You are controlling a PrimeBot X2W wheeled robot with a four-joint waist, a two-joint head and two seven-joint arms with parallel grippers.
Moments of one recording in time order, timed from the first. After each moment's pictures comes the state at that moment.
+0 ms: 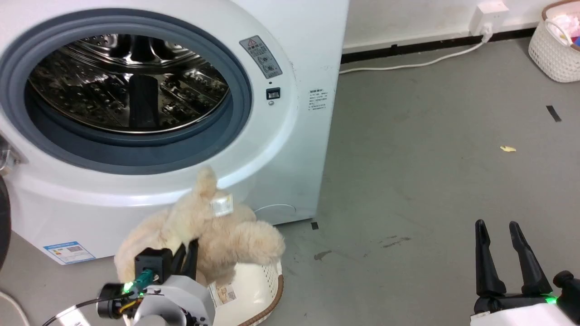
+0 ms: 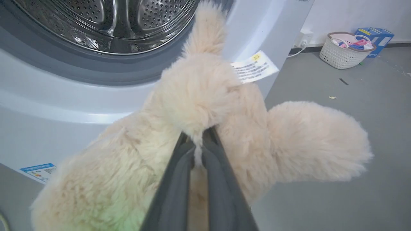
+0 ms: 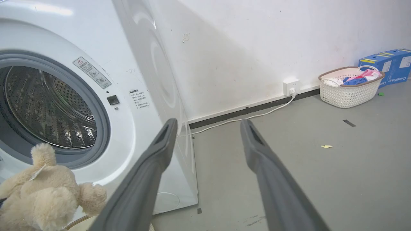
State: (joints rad) left arm -0.26 0.24 -0.36 0.57 -0.41 0.07 -0.25; right arm 0.06 -0.05 -0.07 0.00 0.31 0.13 -0.26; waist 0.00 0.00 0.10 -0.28
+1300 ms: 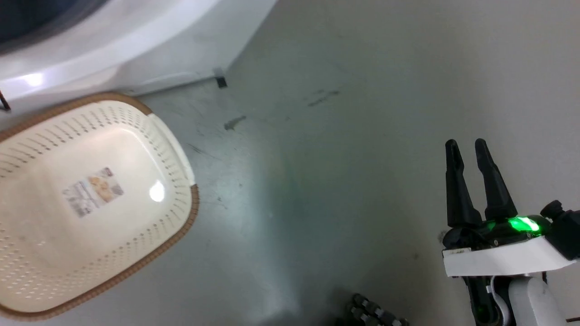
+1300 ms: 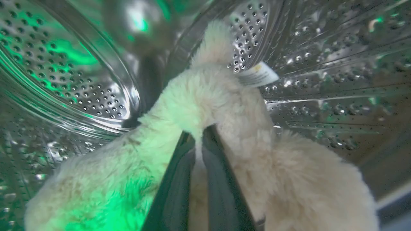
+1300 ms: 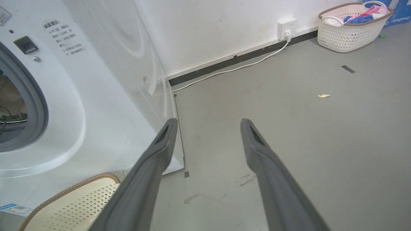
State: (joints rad) left arm -1.30 0.57 -0.16 0.57 -0.12 -0.02 0.12; right arm -0.18 -0.05 0.09 -0.05 0.53 0.13 -0.26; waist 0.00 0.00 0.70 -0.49
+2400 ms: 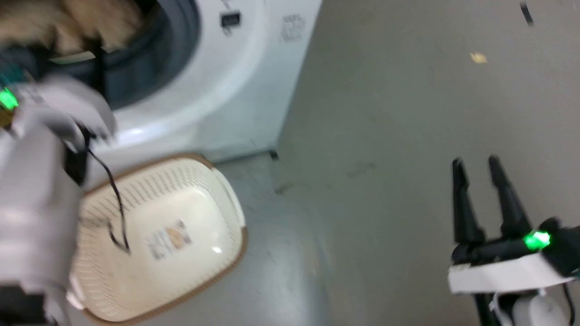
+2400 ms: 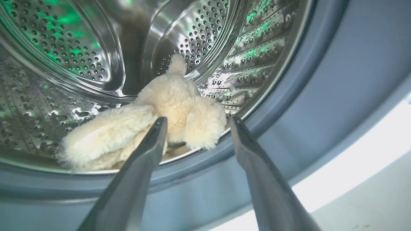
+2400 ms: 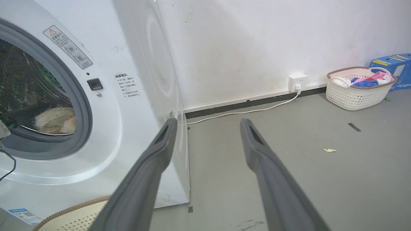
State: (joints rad) left arm -1.02 0.39 -0.18 0.96 -0.26 -0.10 -0.24; right arm -0.13 -0.05 0.03 -0.06 0.33 0.13 -0.26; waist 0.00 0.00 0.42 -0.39
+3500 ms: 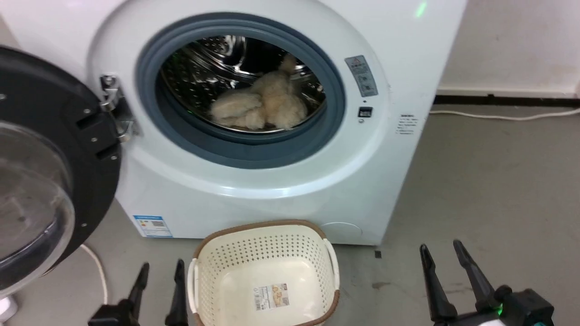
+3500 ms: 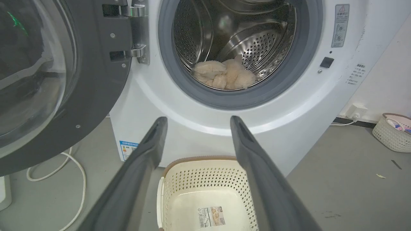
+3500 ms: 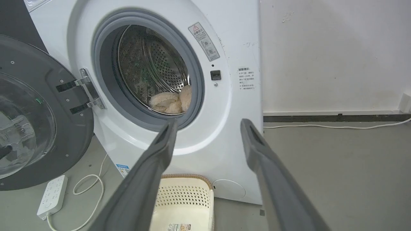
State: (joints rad) left arm 0.10 0.11 -0.03 0.13 -0.27 -0.03 -0.26; right arm 0.10 -0.05 0.10 0.01 0.22 0.13 -0.26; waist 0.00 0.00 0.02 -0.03
